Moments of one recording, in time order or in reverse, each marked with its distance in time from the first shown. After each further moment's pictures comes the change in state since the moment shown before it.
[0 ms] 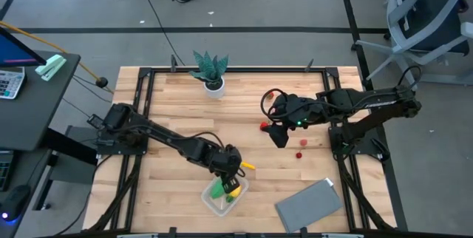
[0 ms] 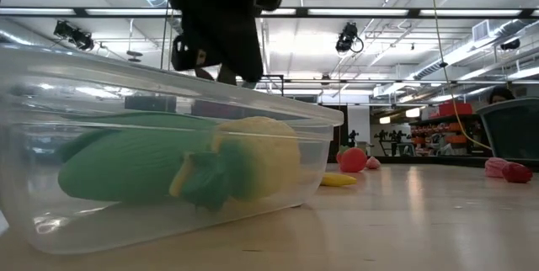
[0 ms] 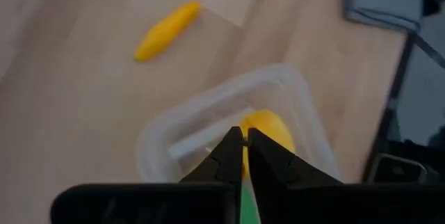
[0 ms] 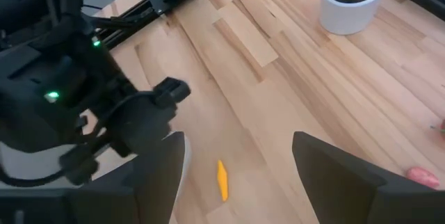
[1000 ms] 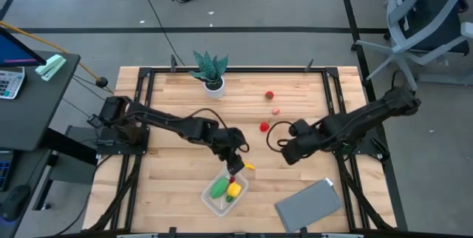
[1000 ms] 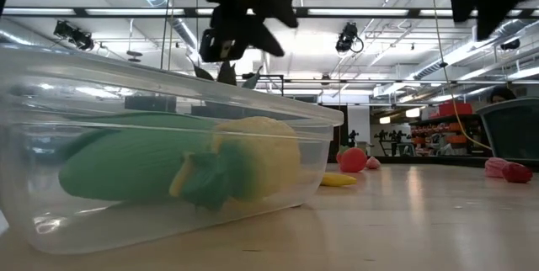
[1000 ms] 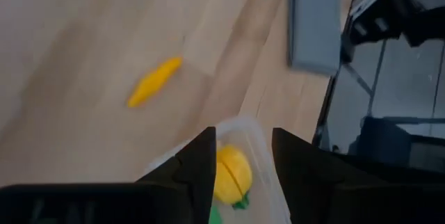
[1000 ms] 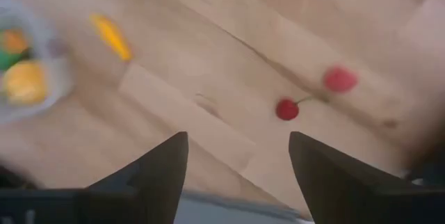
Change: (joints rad) left arm 0.161 -0.077 -0.001 0.069 0.216 0.017; right arm 0.203 0.001 -0.293 -0.329 -0.113 0.750
